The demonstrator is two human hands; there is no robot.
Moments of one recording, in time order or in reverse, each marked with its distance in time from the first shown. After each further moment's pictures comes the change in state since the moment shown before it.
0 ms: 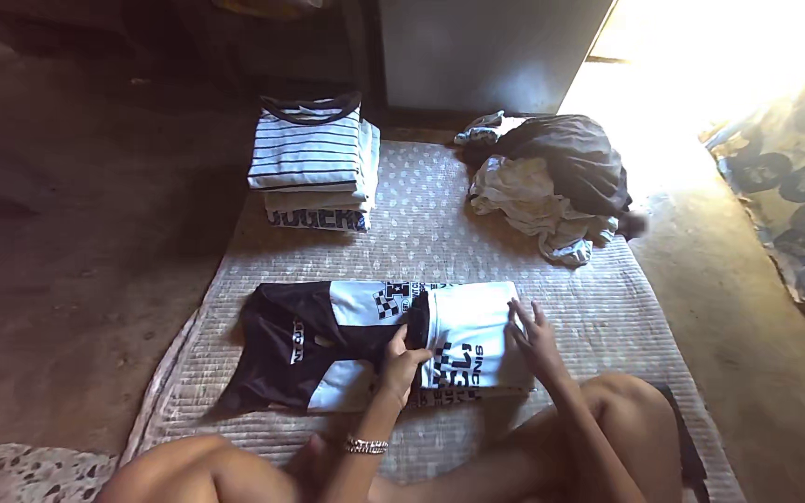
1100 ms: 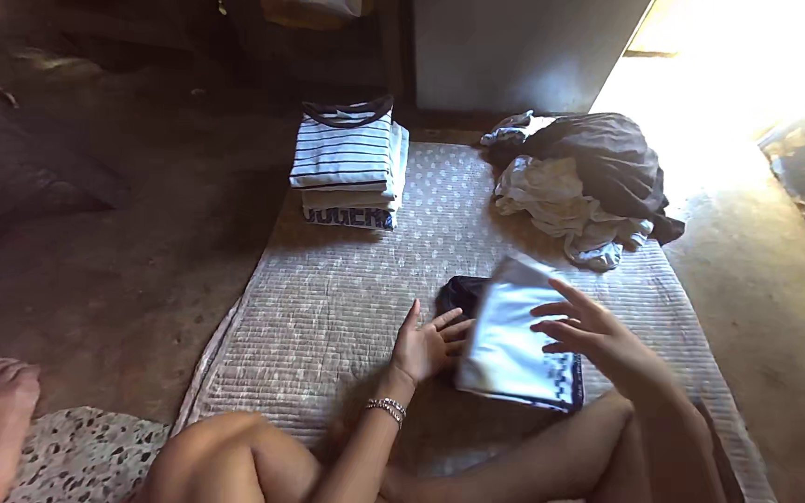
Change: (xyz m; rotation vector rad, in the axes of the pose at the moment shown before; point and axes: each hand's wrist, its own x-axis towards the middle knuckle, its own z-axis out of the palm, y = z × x) left_hand 0.024 0.009 -0.014 -0.522 -0.490 -0.265; right_hand -0.040 -0.102 -0.100 0.511 -0.257 0.026
